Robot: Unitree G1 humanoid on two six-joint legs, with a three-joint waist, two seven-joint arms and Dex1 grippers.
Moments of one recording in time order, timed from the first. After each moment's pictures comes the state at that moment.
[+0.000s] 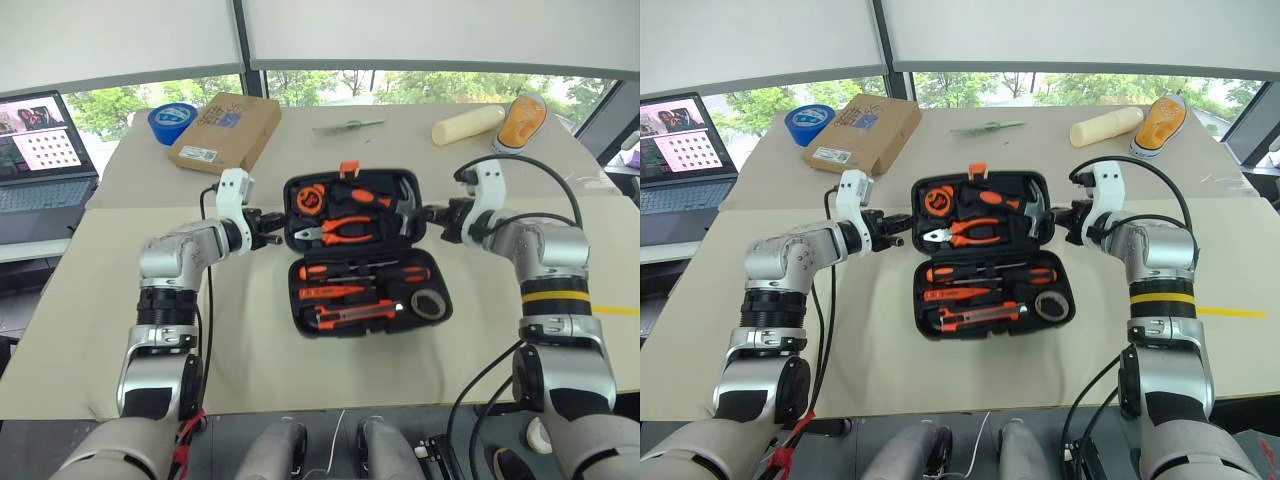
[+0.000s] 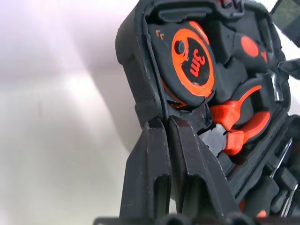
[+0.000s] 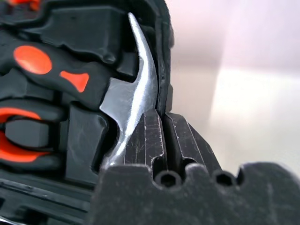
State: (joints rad) left arm -0.84 0.31 0.13 0.34 -0.33 0.73 -0.61; right arm -0.89 -0.50 -0.16 0.48 0.29 0.73 0.53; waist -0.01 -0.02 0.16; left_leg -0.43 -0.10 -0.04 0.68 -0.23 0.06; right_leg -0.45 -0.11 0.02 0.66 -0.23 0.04
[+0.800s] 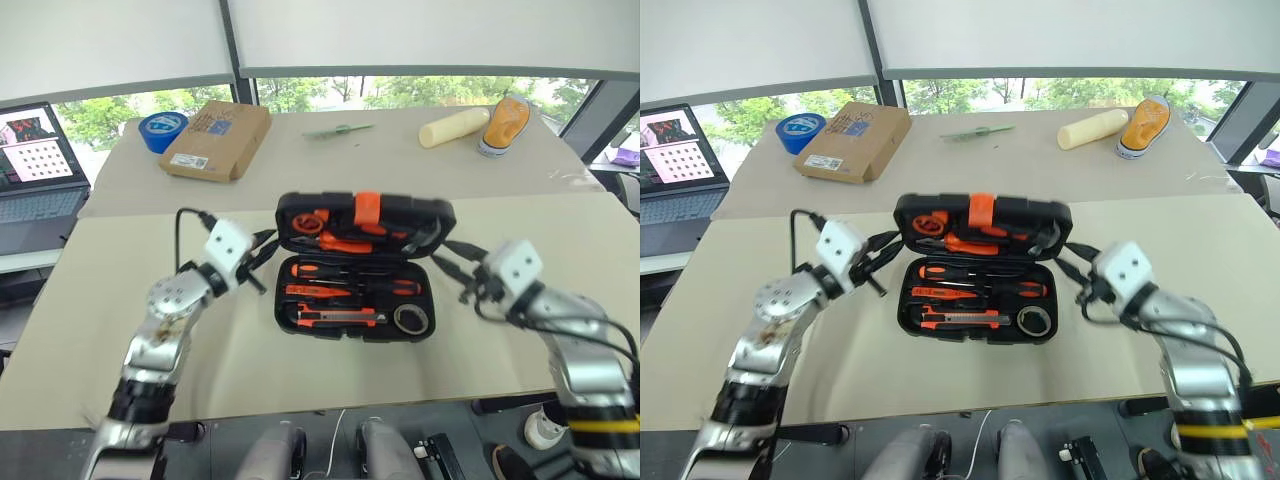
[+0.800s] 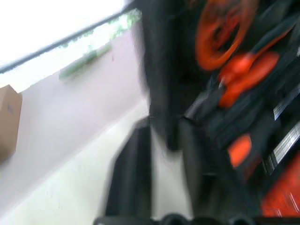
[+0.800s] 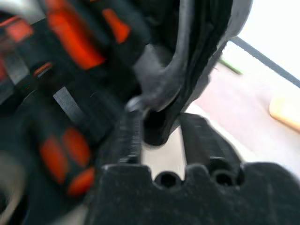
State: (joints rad) left arm -0.18 0.50 0.07 -0.24 -0.19 0.27 -0.65; right arm -0.02 -0.70 -0.20 -0.19 0.18 -0.08 0.79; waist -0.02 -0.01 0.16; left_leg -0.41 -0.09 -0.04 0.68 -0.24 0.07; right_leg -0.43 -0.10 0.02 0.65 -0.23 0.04
